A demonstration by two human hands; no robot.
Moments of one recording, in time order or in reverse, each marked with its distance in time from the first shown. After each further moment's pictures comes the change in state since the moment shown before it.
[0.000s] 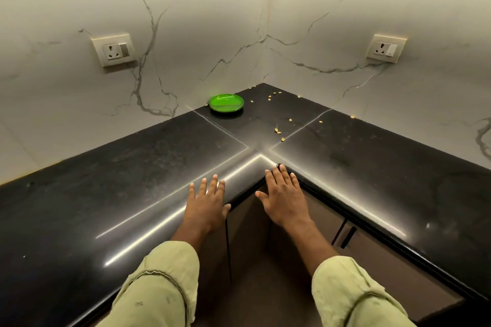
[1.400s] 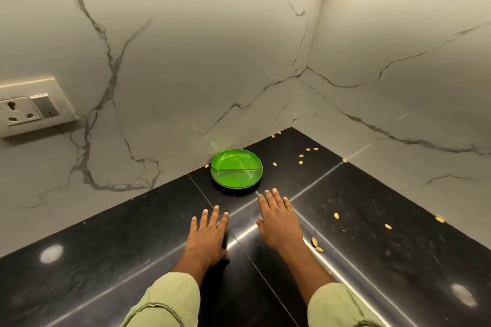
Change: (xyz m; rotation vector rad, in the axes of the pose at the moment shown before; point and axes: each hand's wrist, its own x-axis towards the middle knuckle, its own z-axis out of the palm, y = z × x) left_hand 0.432 -0.083 -0.008 -0.084 -0.270 -0.067; right_hand 0.456 0.058 0.101 -0.095 -0.218 -0.142
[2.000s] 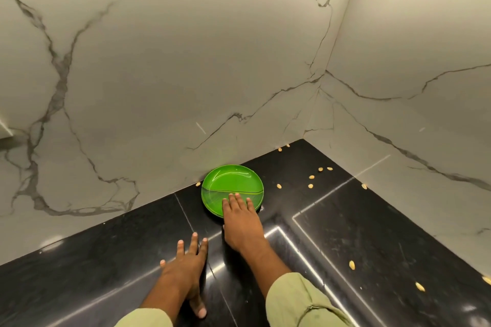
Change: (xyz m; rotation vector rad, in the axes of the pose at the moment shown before) left_hand 0.072 -0.015 -0.014 -0.149 -0.360 -0.158; right_hand 0.147 -0.018 0.038 -0.037 -0.070 -0.192
